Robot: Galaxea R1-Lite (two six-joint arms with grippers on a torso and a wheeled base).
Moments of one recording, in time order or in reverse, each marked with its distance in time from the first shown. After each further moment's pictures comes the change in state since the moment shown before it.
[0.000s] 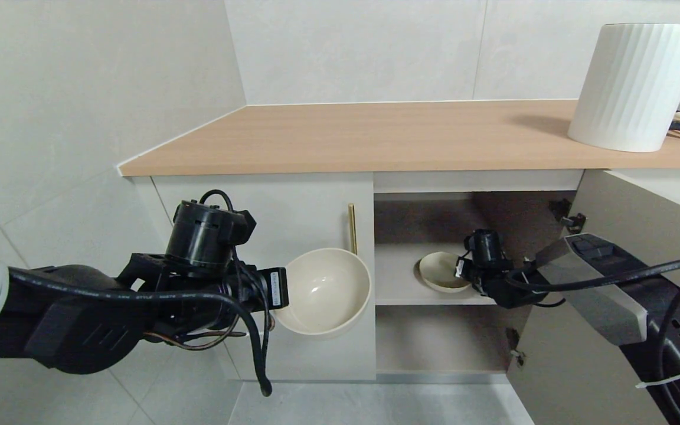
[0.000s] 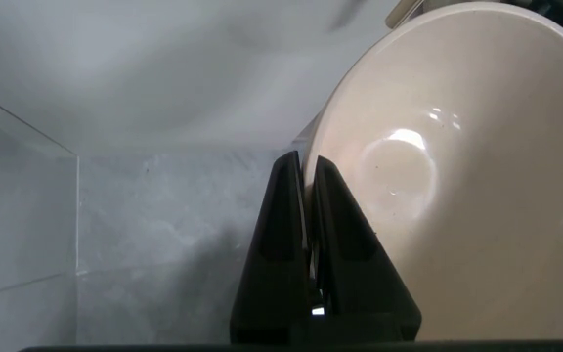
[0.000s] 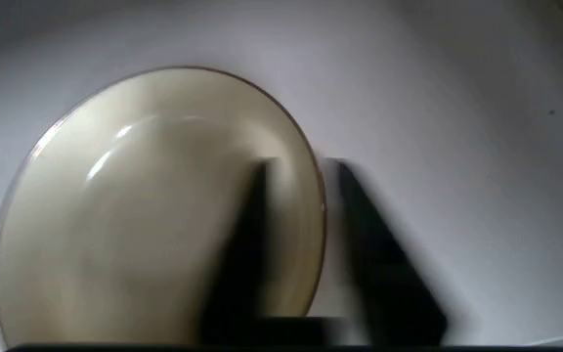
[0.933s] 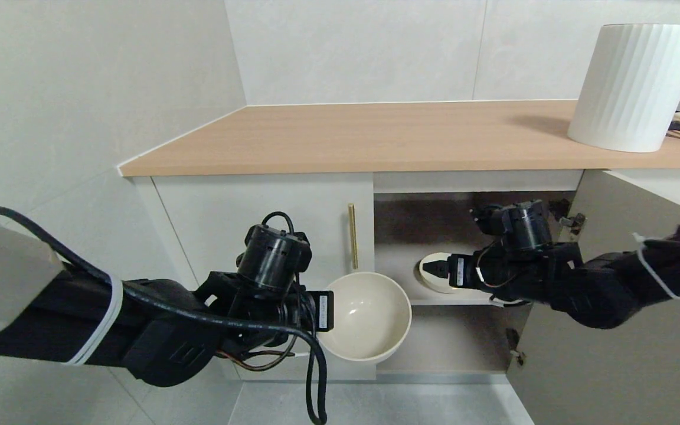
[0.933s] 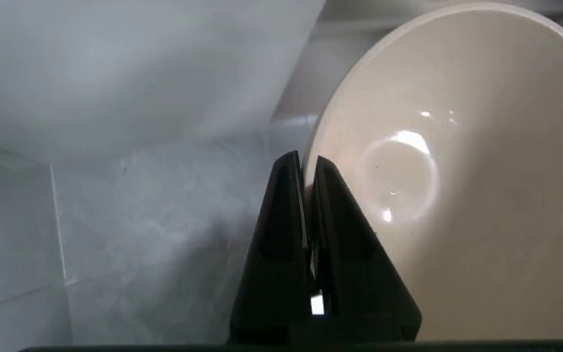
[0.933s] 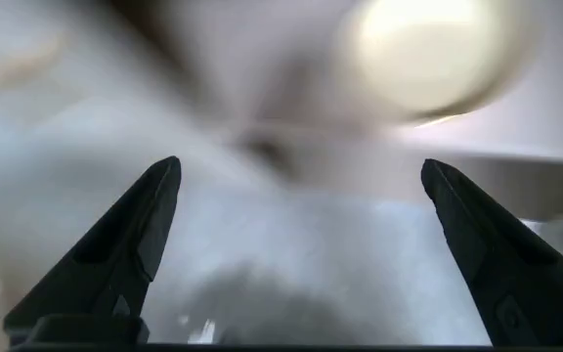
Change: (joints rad) left arm -0.146 0.148 -0.045 -0.044 0.043 0.008; right arm 0.235 -0.725 0.709 0.015 0.365 -0.038
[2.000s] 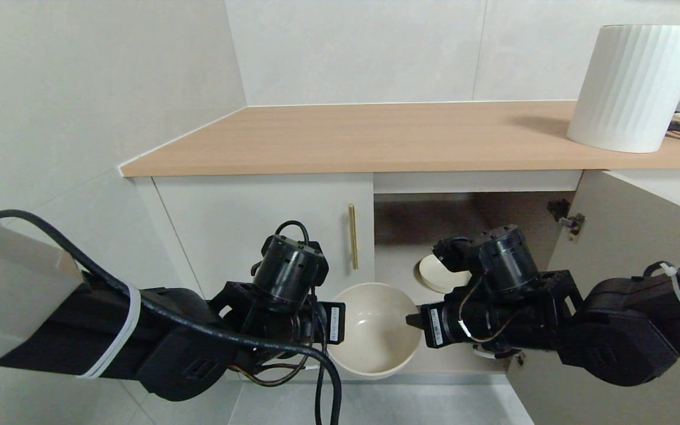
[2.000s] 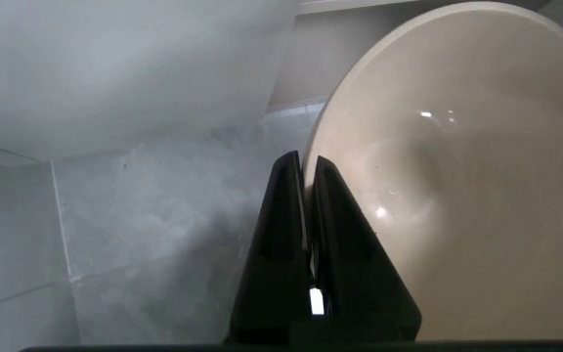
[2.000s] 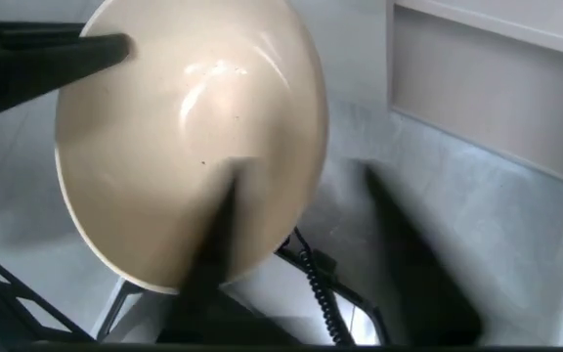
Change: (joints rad) left arm -0.051 0.014 0.005 0.002 0.036 0.000; right arm 0.199 -0.082 0.082 0.109 0.051 -0.031
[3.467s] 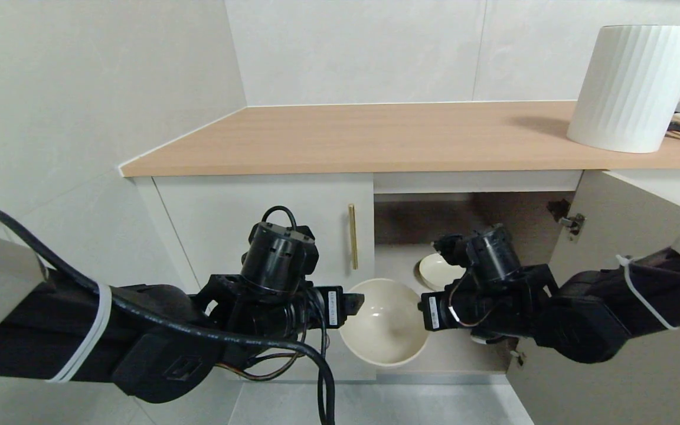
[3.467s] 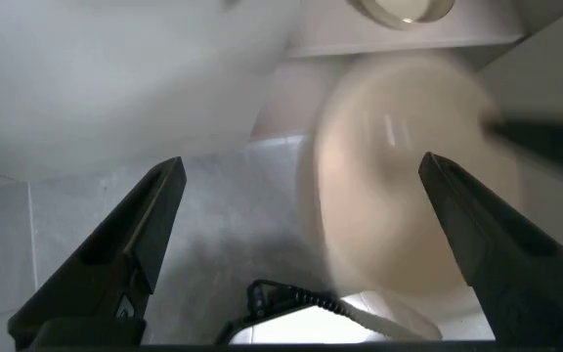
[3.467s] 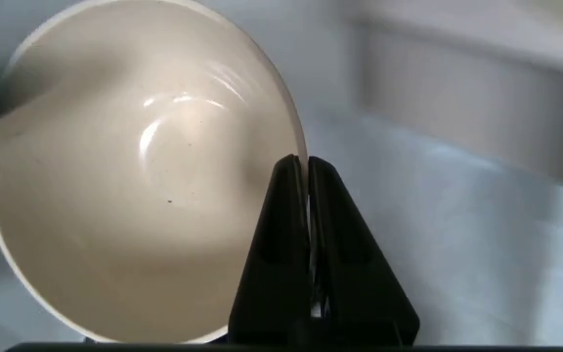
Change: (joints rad) left arm 0.003 -0.046 0.006 -0.057 0.004 -0.045; right arm -0.071 0.101 -0.080 -0.002 -0.101 0.010
